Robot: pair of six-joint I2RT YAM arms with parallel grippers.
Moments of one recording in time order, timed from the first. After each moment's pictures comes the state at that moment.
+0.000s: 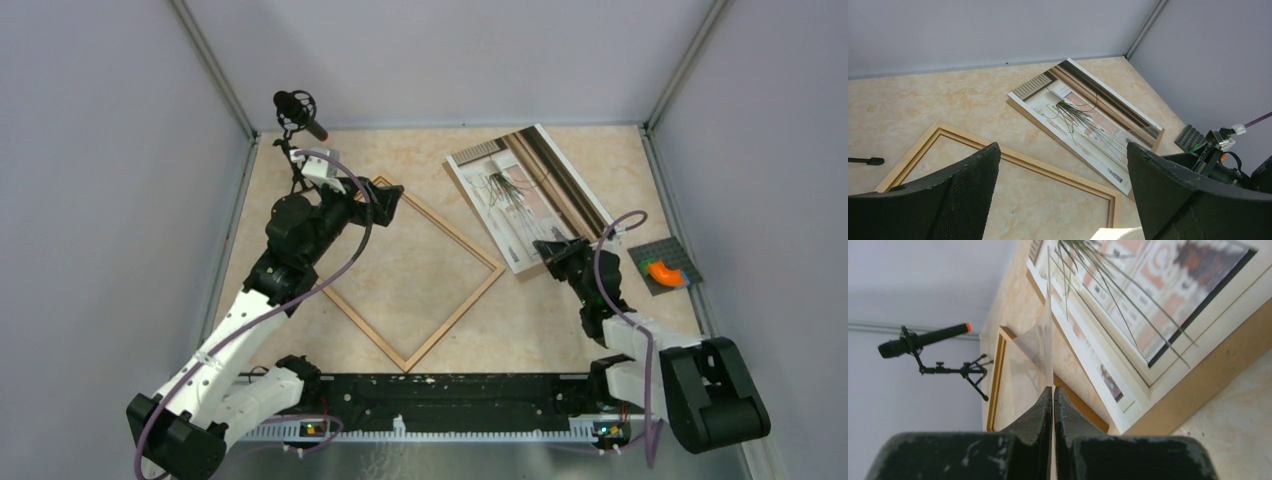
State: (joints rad) left arm -0.46 0.92 0.86 0.09 0.08 -0.33; right arm 0.23 1.12 0.16 0.69 -0.05 1.11
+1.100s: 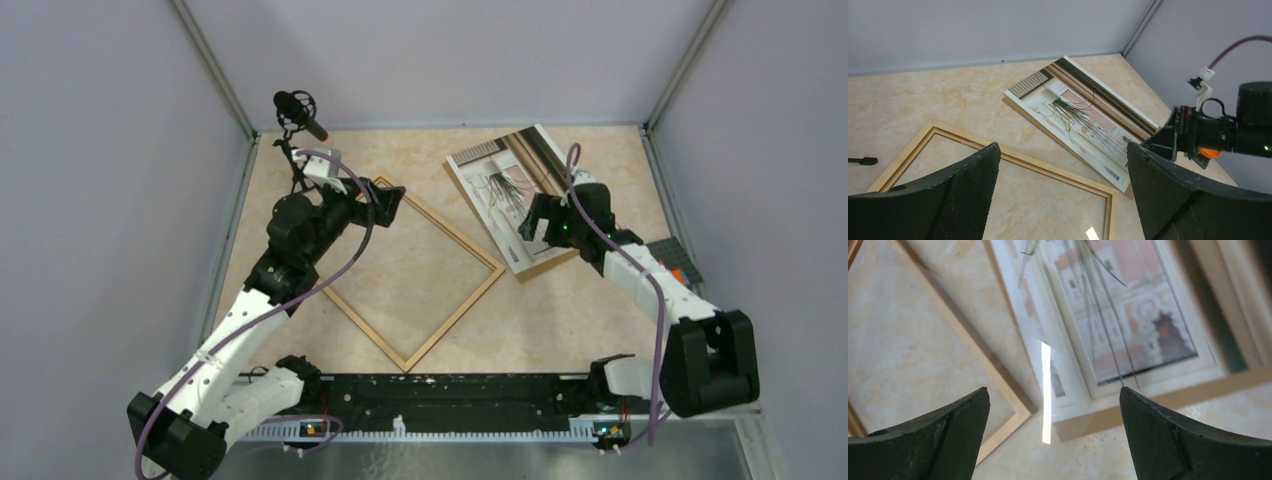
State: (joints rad) left arm -0.46 0.92 0.86 0.09 0.09 -0.34; right arm 0.22 1.19 0.71 -0.19 -0.06 0.40
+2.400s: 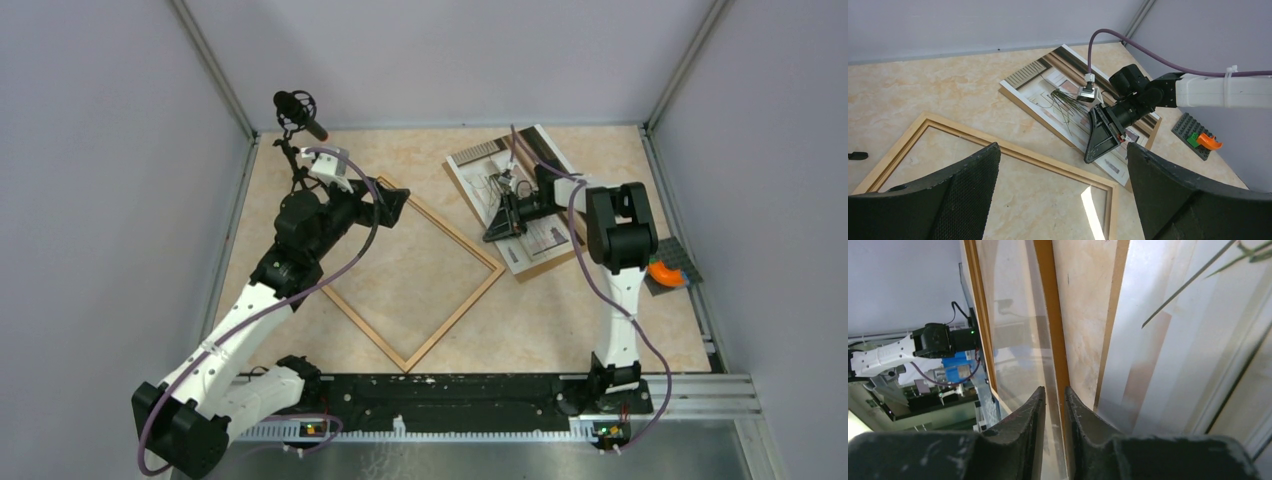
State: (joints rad) left arm -0.46 0.97 0.86 0.09 0.12 -0.34; right arm 0.16 2.24 1.48 -0.57 -1.11 0.00
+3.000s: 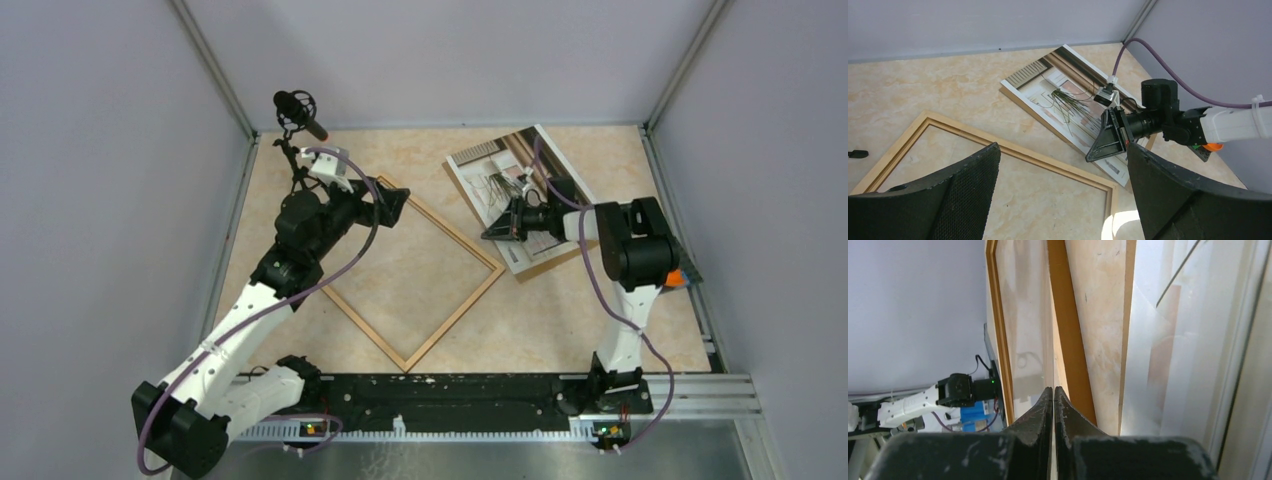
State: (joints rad) left arm -0.46 0.97 0.86 0.09 0.12 -0.35; right arm 0.16 2.04 1.06 0.19 -1.07 0.54
